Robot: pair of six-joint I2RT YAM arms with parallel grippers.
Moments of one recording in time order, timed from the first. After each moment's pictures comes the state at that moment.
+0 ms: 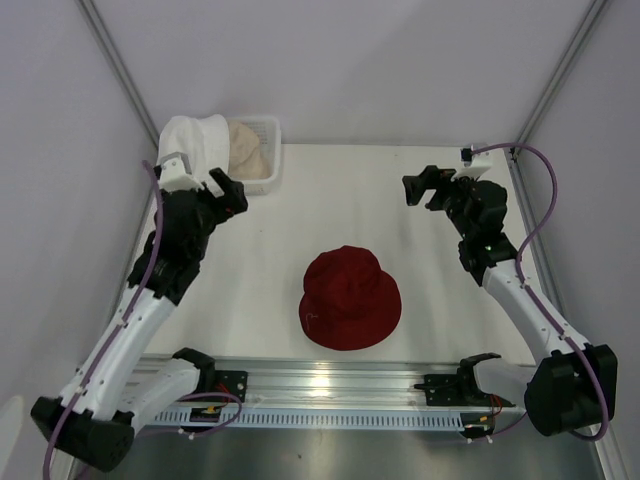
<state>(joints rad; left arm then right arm) -0.35 0.89 0.97 -0.29 -0.34 -0.45 0.23 1.15 0.87 0.24 -0.10 0.28</state>
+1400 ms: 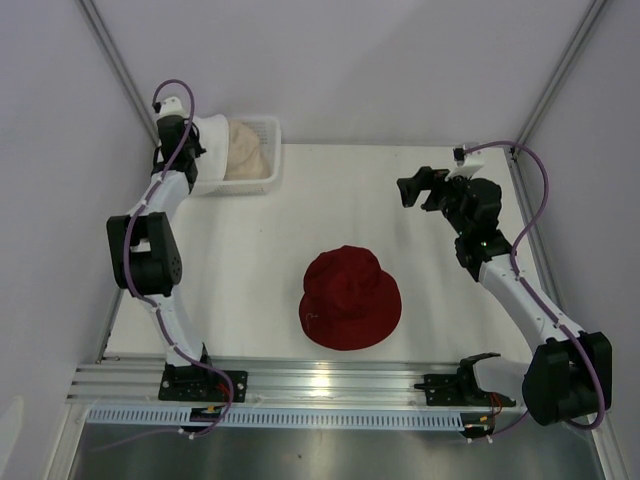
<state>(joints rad) 0.10 1.96 1.56 0.12 -0.17 -0.15 0.23 1.20 0.87 0.27 -0.16 0.27</state>
